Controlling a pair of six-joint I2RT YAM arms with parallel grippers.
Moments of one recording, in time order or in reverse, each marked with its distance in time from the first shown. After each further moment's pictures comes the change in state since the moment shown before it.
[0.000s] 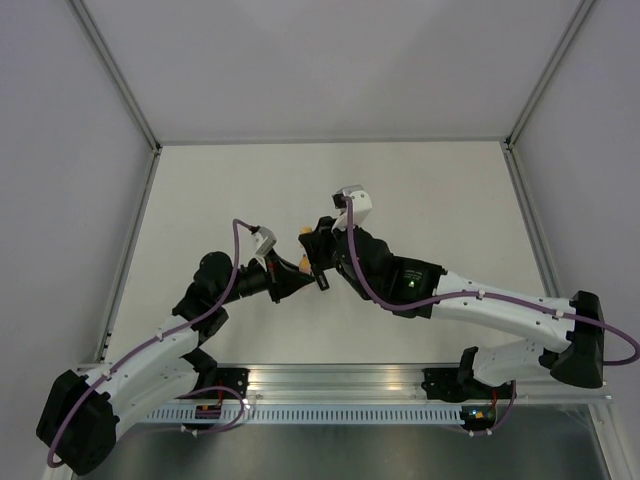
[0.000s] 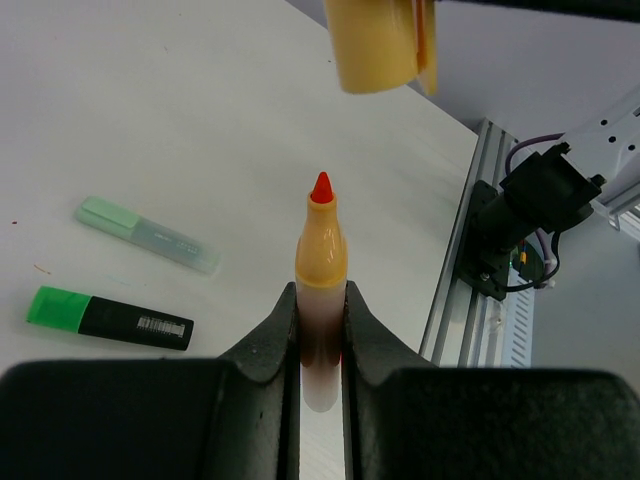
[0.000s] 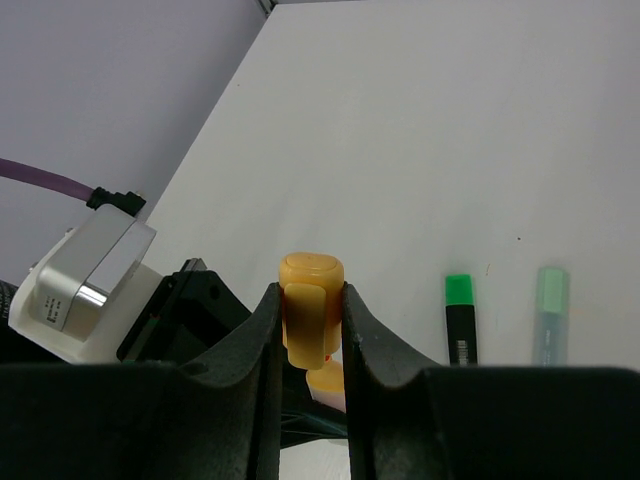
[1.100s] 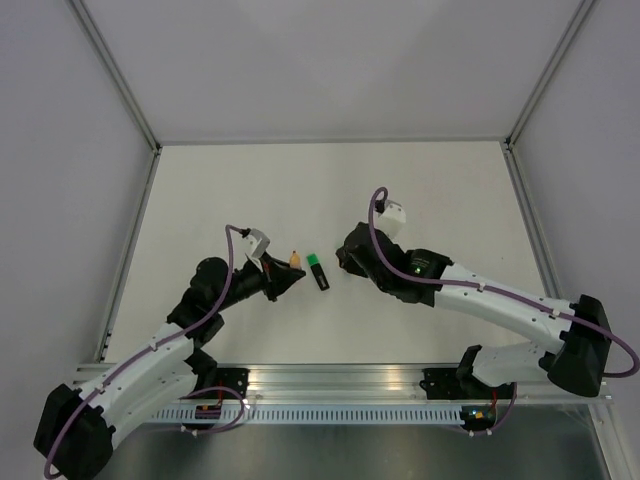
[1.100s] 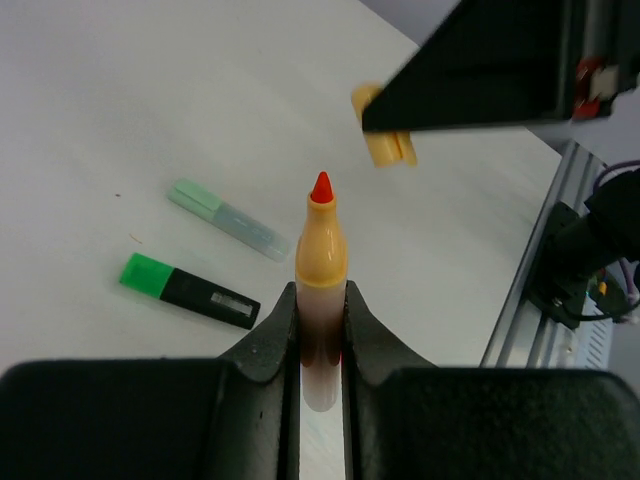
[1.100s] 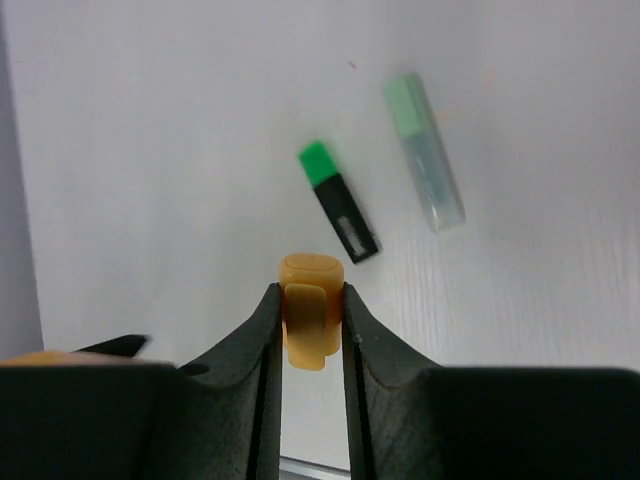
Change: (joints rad) left arm 0.000 -0.142 -0.031 -0.102 -0.224 0.063; right arm -0.167 0.013 -0.134 -0.424 -0.063 0.623
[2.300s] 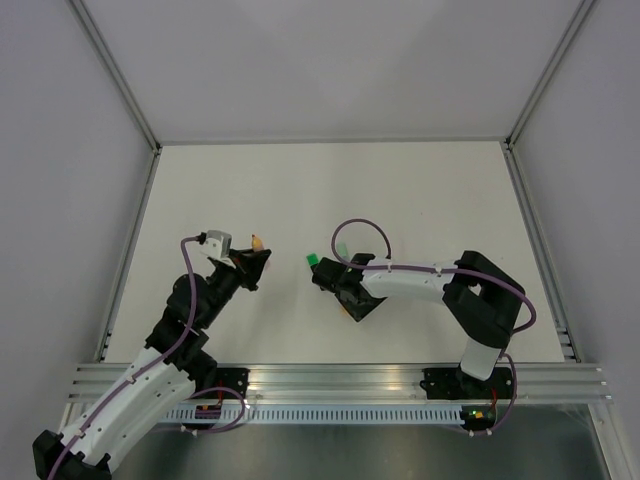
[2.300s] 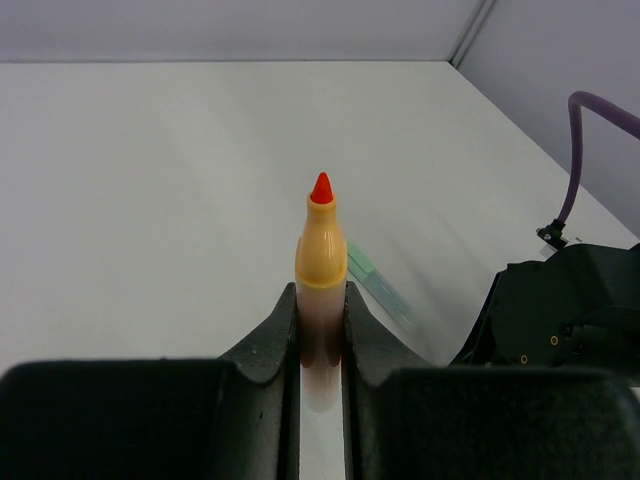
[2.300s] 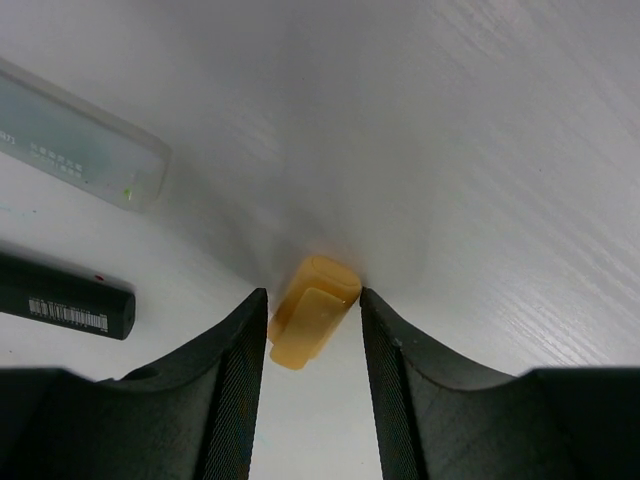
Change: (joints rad) left arm 0.000 -0.240 0.008 -0.184 -0.428 0.008; right arm 0.017 0.461 0.066 -0.328 -0.155 0.777
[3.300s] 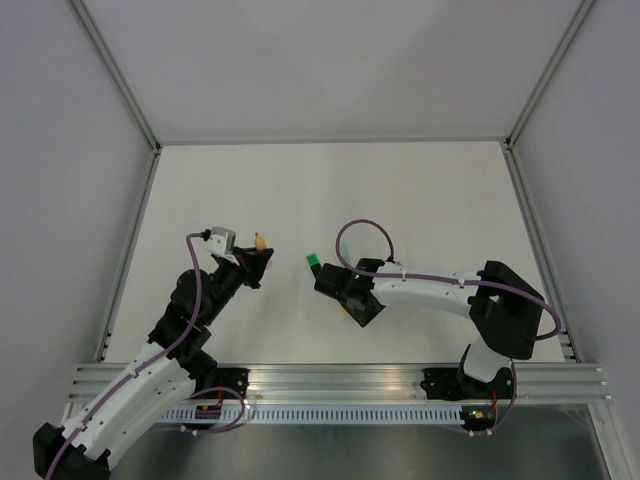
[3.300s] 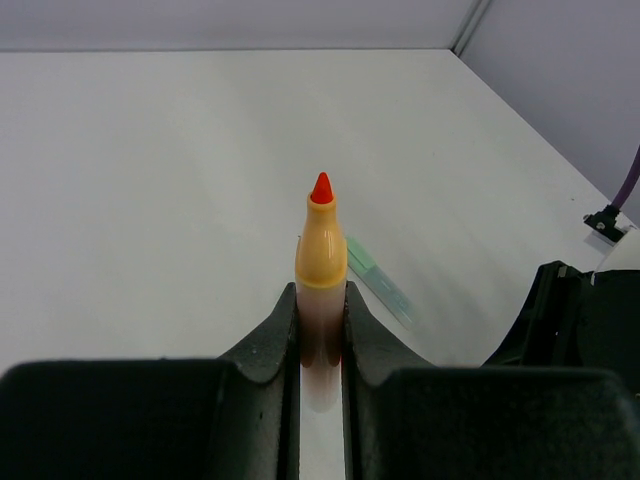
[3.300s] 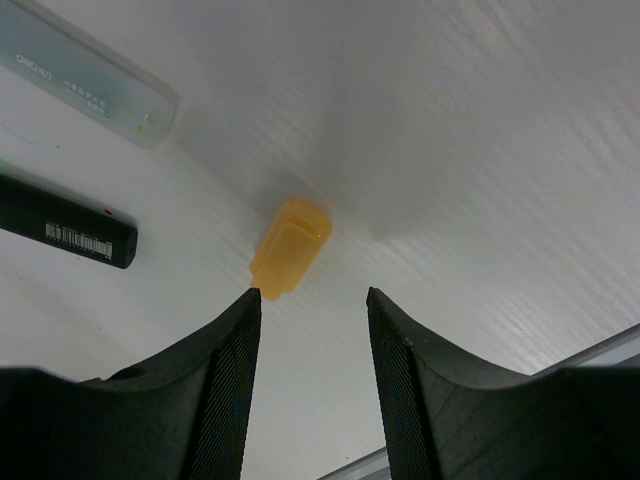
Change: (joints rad) left arm 0.000 0.055 0.015 0.017 0.014 0.000; right arm 0.061 -0.121 -0.013 -0.079 0.026 -0.008
